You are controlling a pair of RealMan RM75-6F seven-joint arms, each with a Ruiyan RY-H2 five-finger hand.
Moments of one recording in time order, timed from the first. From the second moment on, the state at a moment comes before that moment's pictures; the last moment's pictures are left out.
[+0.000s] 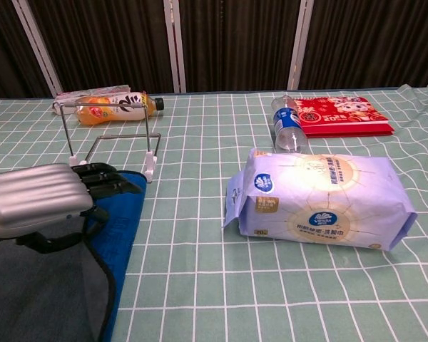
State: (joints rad) left arm -0.67 -1.44 0.17 -1.42 1.65 1.04 0.40; right arm 0.02 -1.03 0.12 -1.60 -1.46 1.57 0.06
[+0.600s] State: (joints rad) left arm -0.58 -1.37 0.24 -1.26 1.74 1.13 0.23; right arm 0.02 -1.04 0.12 -1.61 -1.46 1.56 0.02
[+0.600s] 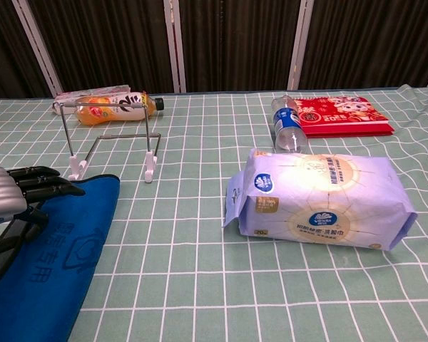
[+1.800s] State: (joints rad) left arm -0.51 -1.34 0.23 -1.17 1.75 1.13 0.19; right arm 0.02 -1.03 0.12 -1.62 -1.47 1.57 0.03
